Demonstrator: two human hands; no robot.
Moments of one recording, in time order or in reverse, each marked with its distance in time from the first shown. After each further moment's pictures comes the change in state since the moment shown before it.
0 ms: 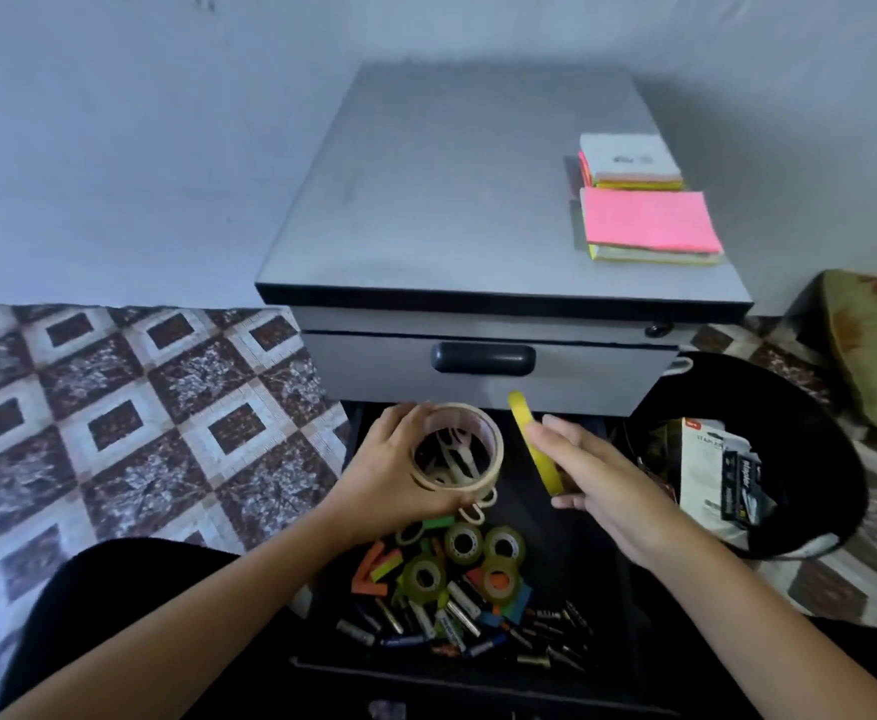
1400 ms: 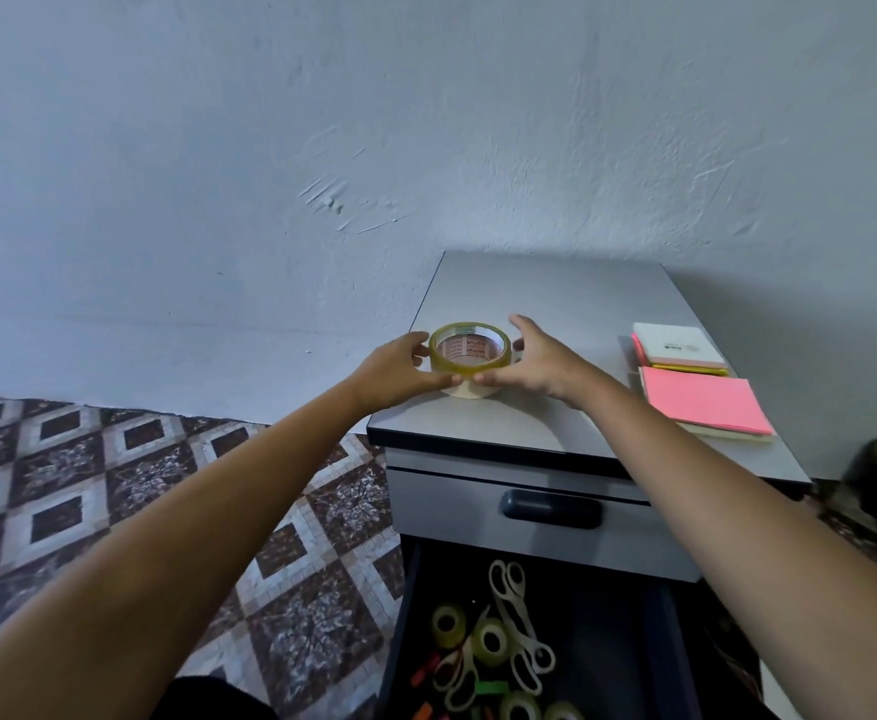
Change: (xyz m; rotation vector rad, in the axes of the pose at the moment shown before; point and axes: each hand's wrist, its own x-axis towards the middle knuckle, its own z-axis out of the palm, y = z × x) left_hand 0.125 0.009 -0.195 0.014 0.250 0.010; right_hand 0.118 -0.214 0.050 -0.562 0.031 -0.489
